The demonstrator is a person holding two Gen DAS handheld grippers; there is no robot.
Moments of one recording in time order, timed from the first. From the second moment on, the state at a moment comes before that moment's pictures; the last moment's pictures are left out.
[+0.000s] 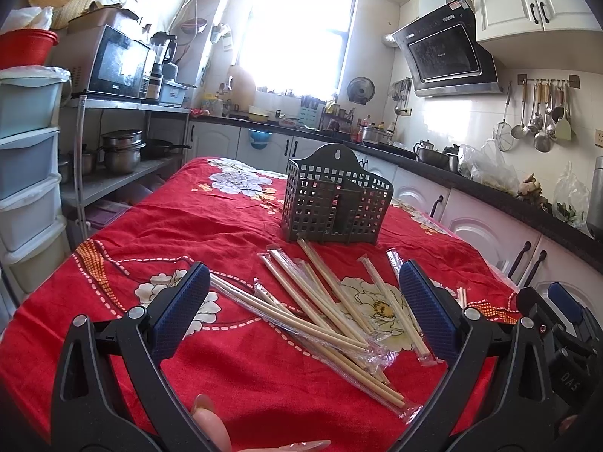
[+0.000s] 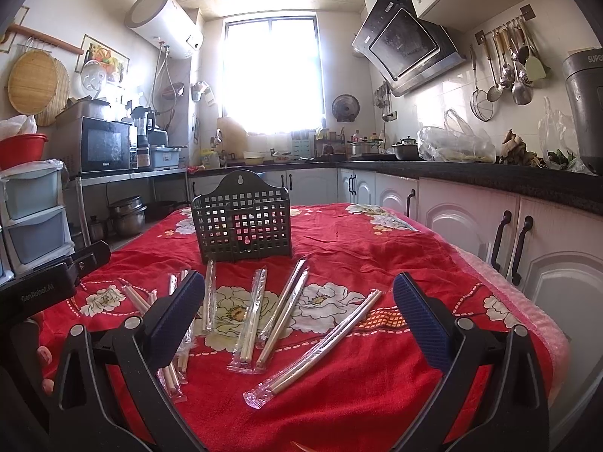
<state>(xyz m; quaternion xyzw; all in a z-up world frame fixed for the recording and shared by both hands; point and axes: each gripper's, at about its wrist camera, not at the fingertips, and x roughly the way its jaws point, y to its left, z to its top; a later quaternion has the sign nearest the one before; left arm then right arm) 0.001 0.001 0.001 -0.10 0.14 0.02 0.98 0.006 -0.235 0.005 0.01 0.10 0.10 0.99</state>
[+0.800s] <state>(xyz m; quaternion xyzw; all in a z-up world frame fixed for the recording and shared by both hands) 0.039 0.077 -0.008 -0.17 0.24 0.07 0.95 0.083 -0.196 0.022 -0.06 0.20 0.20 0.96</state>
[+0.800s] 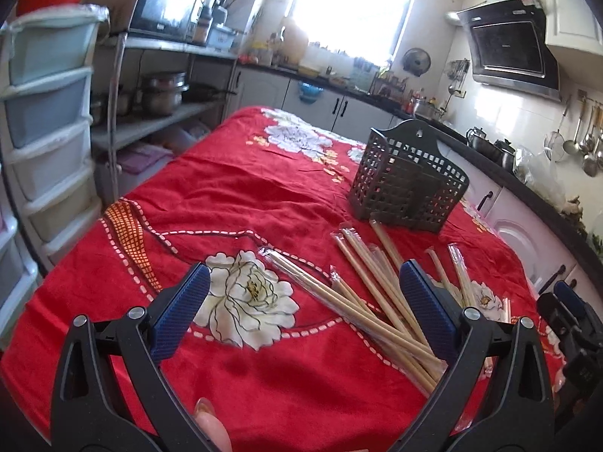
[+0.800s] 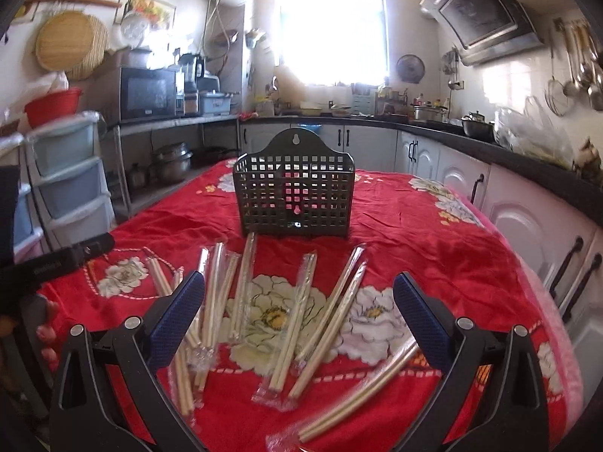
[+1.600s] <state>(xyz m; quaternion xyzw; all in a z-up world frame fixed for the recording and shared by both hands) 0.110 0.102 -0.053 -0.31 0.43 -0.02 0.85 0.247 -0.198 0.001 -0.04 0.38 0.22 0.90</state>
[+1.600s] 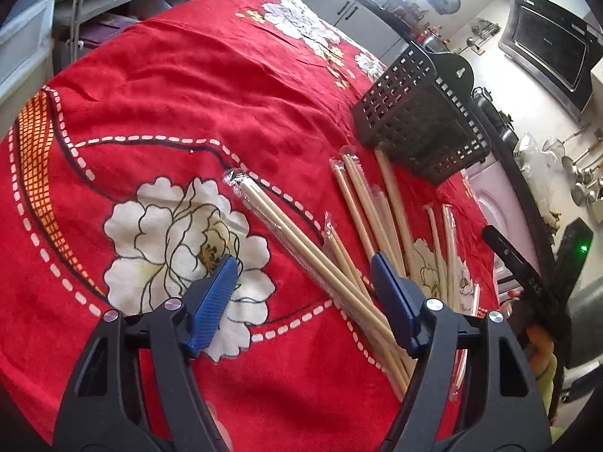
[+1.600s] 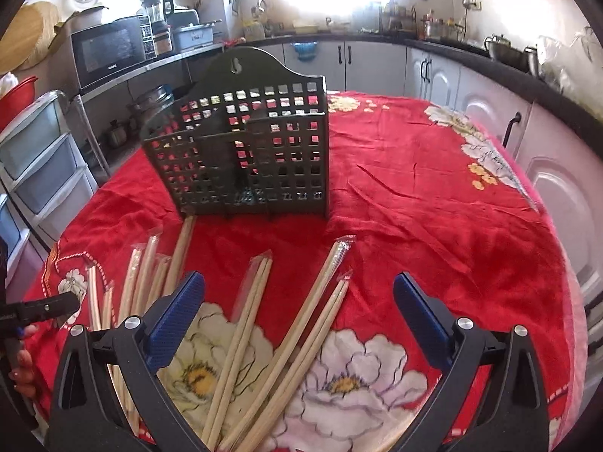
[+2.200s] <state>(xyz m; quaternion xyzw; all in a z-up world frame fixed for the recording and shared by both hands) 0.162 0.114 -0.053 -0.30 0.44 0.01 0.85 0.321 -0.194 -0.025 0.01 0.48 0.24 0.85</state>
